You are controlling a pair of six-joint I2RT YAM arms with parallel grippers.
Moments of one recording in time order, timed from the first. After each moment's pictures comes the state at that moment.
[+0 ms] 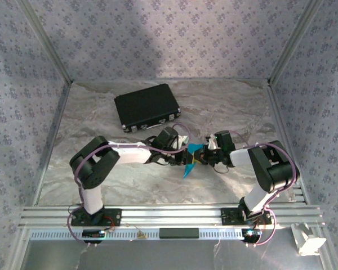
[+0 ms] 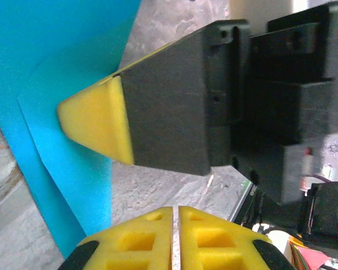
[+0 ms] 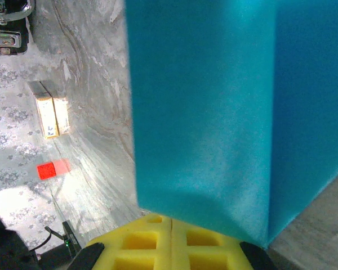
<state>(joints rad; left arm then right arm) -0.88 1.85 0.97 0.11 0.60 -0.84 0.31 1.63 0.49 0.24 -0.71 0.78</state>
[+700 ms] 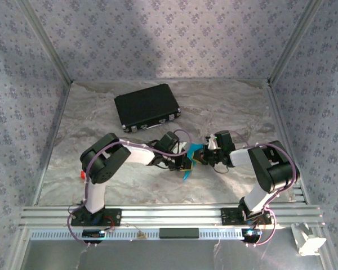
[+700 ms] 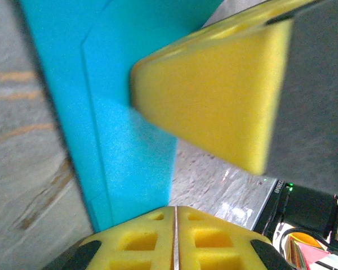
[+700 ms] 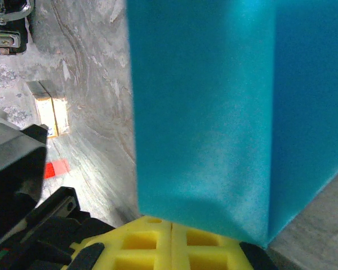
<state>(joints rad) -0.88 1.95 0.94 0.17 0.64 -0.89 0.31 1.63 0.49 0.23 -0.70 0.78</state>
